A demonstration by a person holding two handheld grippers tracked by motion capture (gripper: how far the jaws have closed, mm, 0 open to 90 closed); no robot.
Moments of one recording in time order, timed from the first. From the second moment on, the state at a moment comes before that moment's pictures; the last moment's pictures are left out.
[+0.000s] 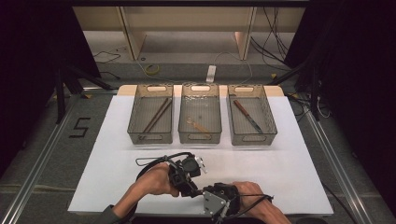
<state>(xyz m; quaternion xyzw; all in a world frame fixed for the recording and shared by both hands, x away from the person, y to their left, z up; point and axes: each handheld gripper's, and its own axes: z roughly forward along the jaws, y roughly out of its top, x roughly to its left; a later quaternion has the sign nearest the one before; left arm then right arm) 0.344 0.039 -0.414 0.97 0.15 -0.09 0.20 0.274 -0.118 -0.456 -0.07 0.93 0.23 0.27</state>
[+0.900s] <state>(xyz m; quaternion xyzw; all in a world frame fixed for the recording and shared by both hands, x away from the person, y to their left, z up) 0.361 0.113 -0.397 0.88 0.29 0.03 0.37 0.312 -0.167 -0.436 0.07 0.92 0.27 0.27</state>
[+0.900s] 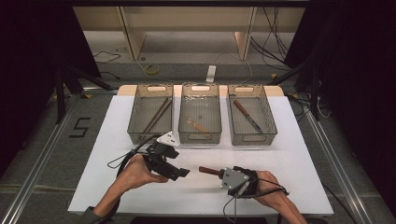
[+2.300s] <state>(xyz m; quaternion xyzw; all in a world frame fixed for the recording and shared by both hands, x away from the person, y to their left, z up) 0.350 0.163 -0.417 0.80 0.37 0.10 0.46 0.453 -0.234 -0.356 0.33 0.85 0.34 0.24</state>
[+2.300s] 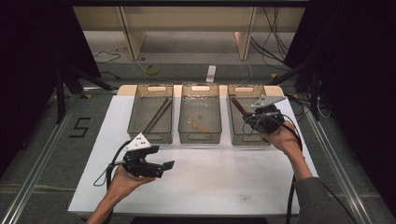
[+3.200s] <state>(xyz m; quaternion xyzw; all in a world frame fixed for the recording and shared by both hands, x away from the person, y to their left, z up) 0.343 0.175 -0.415 0.77 0.38 0.13 0.49 0.522 -0.233 -0.357 0.41 0.82 0.32 0.23</state>
